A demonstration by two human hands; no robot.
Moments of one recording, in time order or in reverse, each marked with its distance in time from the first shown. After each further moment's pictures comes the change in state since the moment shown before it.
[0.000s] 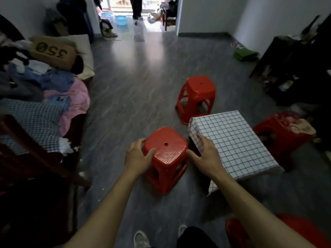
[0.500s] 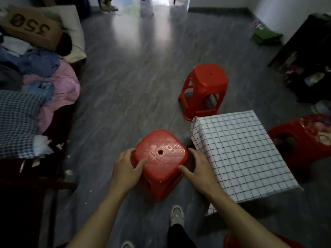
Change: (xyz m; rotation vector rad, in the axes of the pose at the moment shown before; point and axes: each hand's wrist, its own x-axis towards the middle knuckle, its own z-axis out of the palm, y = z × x) left_hand 0.128 -0.028 0.103 0.023 -0.003 -0.184; right_hand 0.155 0.109 0.063 -0.034 -0.217 0.045
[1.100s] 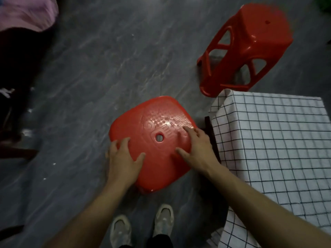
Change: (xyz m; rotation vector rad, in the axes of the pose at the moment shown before) left_hand 0.126 -0.158 0.227 0.116 -0.003 -0.333; right_hand 0.216 0.167 0.176 -0.333 -0.263 -0.041
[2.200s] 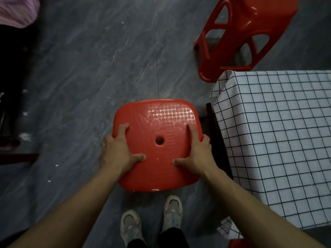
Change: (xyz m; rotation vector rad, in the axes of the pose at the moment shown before) left_hand 0.038 -0.011 0.002 0.201 -0.155 0.006; right_hand -0.020 0.007 0.038 0.193 -0.091 0.275
